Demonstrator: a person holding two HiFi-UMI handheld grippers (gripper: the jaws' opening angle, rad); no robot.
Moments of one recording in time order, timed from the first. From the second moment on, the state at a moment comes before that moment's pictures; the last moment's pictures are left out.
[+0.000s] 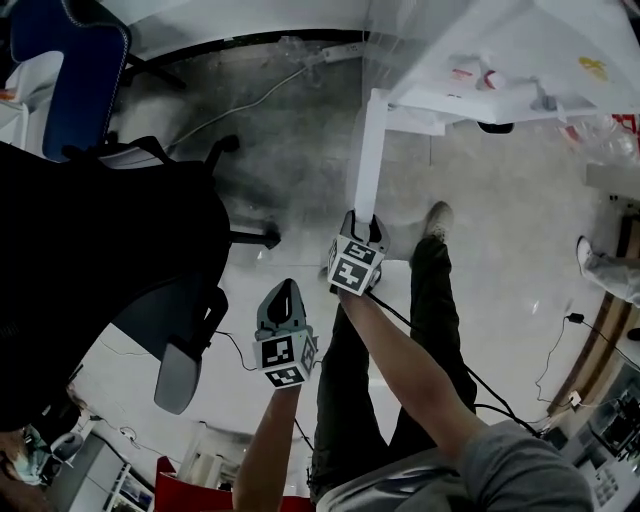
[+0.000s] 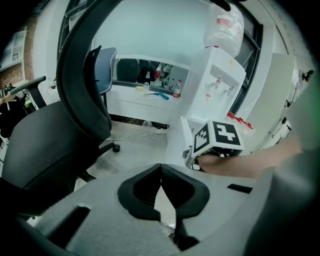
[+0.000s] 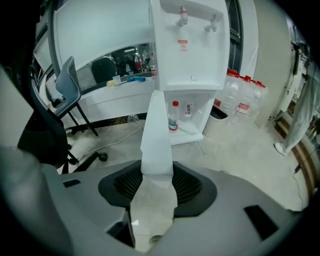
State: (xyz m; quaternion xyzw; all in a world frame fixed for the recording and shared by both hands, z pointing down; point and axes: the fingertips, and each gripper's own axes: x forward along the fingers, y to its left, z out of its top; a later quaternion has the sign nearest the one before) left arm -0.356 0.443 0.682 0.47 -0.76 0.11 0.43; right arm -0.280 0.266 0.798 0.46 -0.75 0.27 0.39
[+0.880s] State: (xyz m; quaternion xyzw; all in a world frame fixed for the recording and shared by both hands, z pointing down) left arm -0.391 0.438 0.596 0.50 -0.76 0.10 0.40; right arm -0.319 0.292 0.748 0.41 -0.73 0.33 0.44
